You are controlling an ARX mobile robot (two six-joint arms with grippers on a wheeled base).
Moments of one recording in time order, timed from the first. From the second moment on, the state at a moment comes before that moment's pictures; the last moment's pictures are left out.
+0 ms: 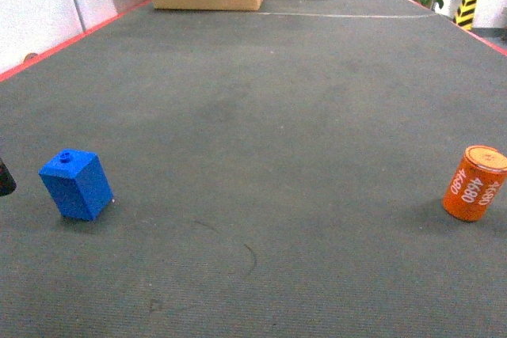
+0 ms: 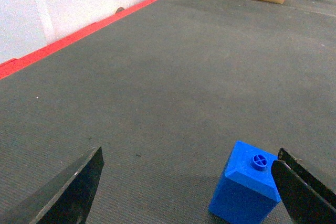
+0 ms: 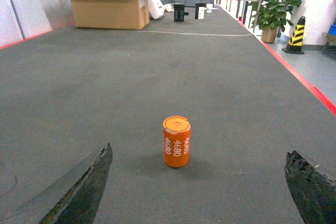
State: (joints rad) left arm -0.05 1.67 0.27 1.29 -0.32 -0.13; right arm 0.00 0.01 0.01 -0.01 0.00 0.00
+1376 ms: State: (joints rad) left arm -0.10 1.85 0.43 1.29 -0.18 -0.14; right arm 0.00 0.01 0.01 -0.01 0.00 0.00
